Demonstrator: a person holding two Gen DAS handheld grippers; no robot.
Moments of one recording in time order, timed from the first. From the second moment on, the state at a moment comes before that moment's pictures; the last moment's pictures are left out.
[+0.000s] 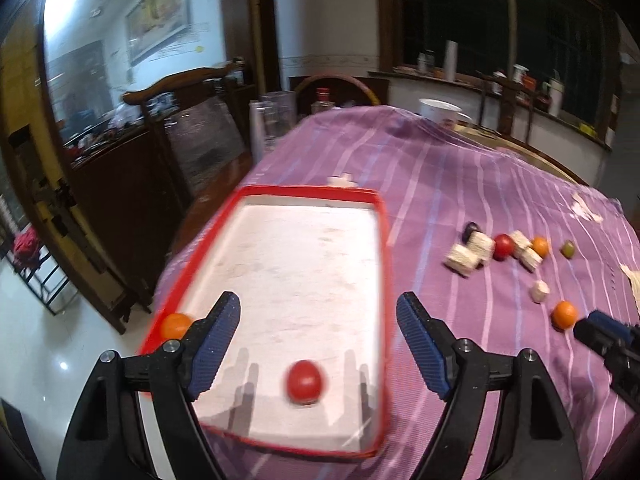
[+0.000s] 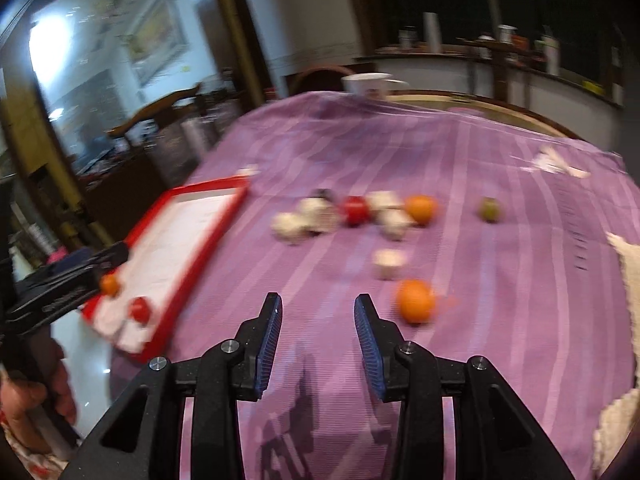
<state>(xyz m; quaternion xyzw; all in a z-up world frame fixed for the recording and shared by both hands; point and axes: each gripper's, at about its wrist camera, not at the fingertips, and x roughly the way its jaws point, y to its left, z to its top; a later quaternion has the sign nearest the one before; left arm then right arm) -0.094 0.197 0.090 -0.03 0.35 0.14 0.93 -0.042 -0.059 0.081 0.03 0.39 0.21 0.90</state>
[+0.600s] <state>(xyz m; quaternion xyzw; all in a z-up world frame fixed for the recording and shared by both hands) 0.024 0.133 0.042 0.00 0.43 0.06 0.90 0.011 -0.077 0.048 0.01 0.42 0.16 0.89</state>
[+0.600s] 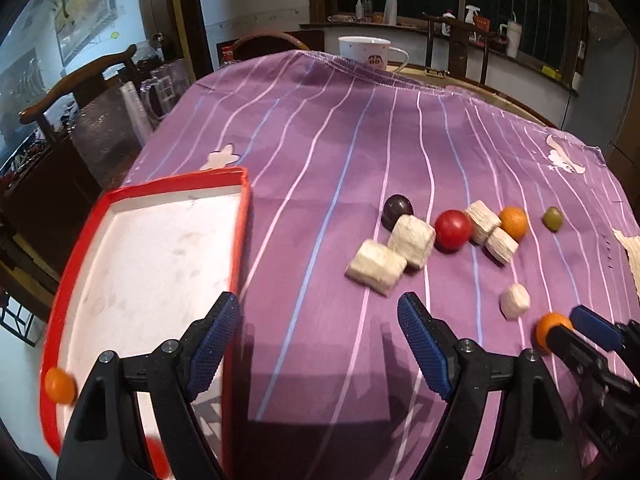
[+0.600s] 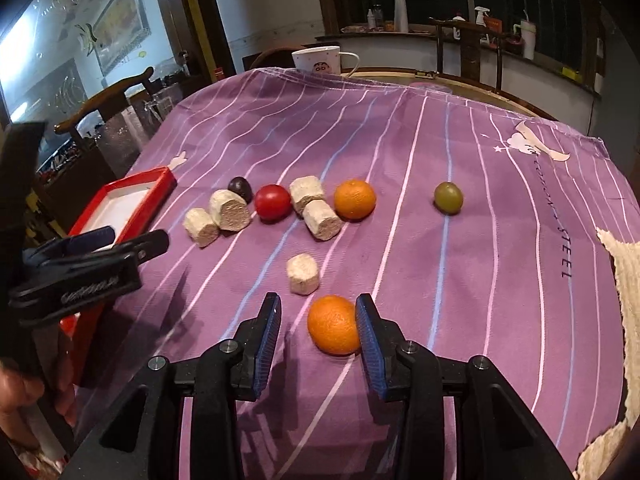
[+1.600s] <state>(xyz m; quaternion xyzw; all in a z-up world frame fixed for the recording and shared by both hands) 0.008 0.152 0.051 -0.07 0.41 -0.02 0.91 0.019 -0.097 0.043 0.09 0.46 0.15 0.87</state>
